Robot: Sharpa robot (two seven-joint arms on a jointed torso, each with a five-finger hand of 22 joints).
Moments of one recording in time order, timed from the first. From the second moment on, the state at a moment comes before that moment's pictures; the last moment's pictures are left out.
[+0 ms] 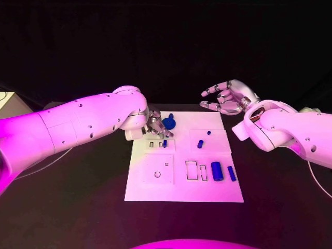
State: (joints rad) left arm 1.39 -0.43 -0.11 1.16 -0.87 0.25 -0.60; left_hand 1.18 -0.08 0.23 0.29 0.05 0.80 0.13 0.60 0.59 1.18 0.06 1.23 1.00 1.47 -0.02 1.57 1.31 0.04 1.47 0.09 1.51 1.31; right arm 1.36 -0.86 -0.17 1.52 -0.71 -0.55 0.13; right_hand 1.46 -0.15 0.20 0.27 0.24 0.86 0.18 0.19 0.33 1.43 0.09 1.43 1.31 1.47 0.02 1.56 1.31 0.01 1.46 0.12 1.50 1.31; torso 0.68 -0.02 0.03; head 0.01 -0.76
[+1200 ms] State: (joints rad) left arm 1.37 -0.39 -0.12 1.09 -0.90 0.32 -0.62; left_hand 1.17 -0.08 0.23 0.29 0.05 0.80 0.12 0.61 0.61 1.18 0.05 1.23 1.00 1.47 -0.02 1.57 1.31 0.05 1.47 0.09 1.51 1.31; right arm 1.37 -0.85 -0.17 1.51 -0.71 -0.56 0.12; right_hand 1.46 -0.15 0.20 0.27 0.24 0.86 0.18 0.19 0.33 1.43 0.09 1.42 1.31 1.47 0.02 1.56 1.31 0.01 1.46 0.12 1.49 1.31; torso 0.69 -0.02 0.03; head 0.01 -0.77
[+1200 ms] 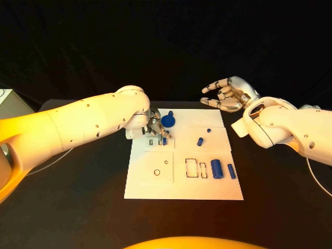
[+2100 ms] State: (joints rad) left arm 1.37 -0.39 -0.12 1.09 -0.87 0.36 -0.62; left_hand 1.28 -0.07 0.53 0.21 0.05 0.80 0.11 0.63 0.66 1.17 0.03 1.23 1.00 1.47 -0.02 1.57 1.31 0.04 1.46 0.08 1.51 1.31; right arm 1.36 -0.84 -0.17 1.50 -0.71 -0.56 0.11; right_hand 1.46 -0.15 0.20 0.27 0.24 0.86 0.18 0.19 0.33 1.43 0.09 1.42 1.31 1.47 0.02 1.56 1.31 0.01 1.46 0.12 1.49 1.31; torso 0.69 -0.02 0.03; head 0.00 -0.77
